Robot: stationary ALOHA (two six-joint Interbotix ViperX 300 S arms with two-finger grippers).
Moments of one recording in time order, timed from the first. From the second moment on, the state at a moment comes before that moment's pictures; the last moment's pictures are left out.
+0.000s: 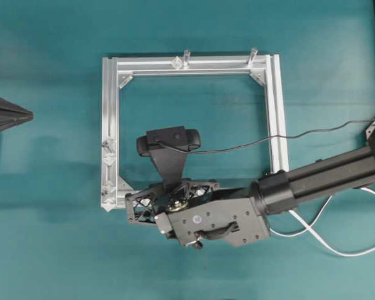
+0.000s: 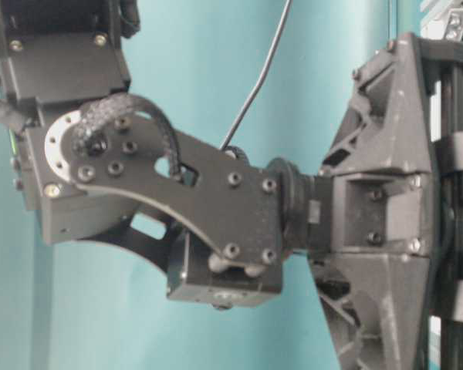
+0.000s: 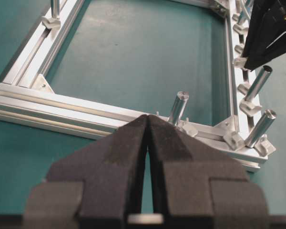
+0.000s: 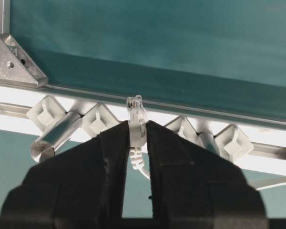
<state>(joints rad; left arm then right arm) 0.14 -1.36 1.45 -0.07 0.19 -0.08 0.28 0.52 -0.22 -0.36 1.18 2.00</state>
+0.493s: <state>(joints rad) 0.14 -1.36 1.45 -0.07 0.19 -0.08 0.28 0.52 -0.21 -0.36 1.18 1.98</state>
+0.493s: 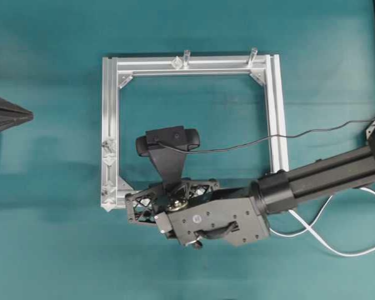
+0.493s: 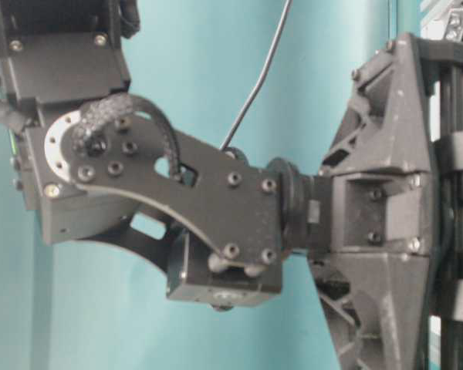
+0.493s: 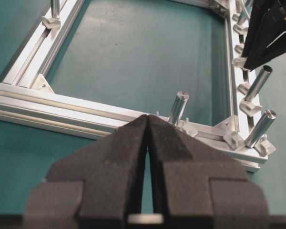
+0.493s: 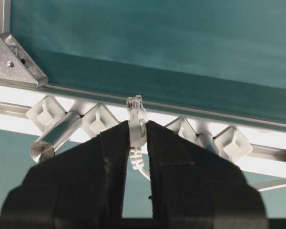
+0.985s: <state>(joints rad) 0.14 -1.36 1.45 -0.07 0.18 -0.08 0.17 0.50 -0.22 -0.36 1.18 1.83</state>
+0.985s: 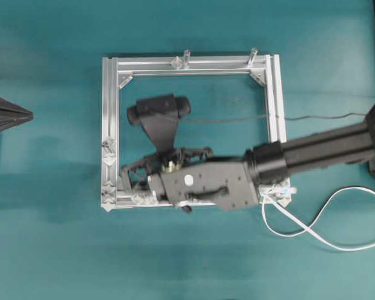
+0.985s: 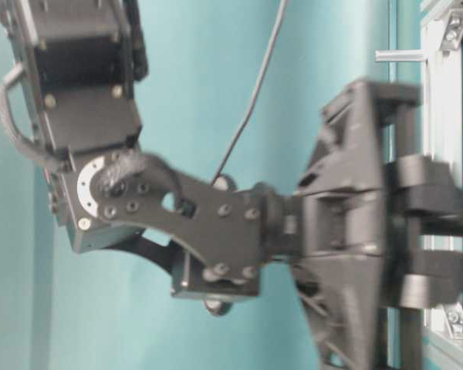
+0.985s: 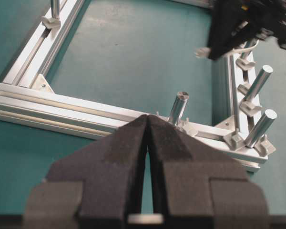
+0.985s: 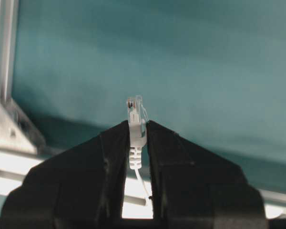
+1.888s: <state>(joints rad) 0.14 -1.36 1.45 -0.07 0.19 -0.08 0.08 0.57 -0.36 -0.36 1.07 1.79</state>
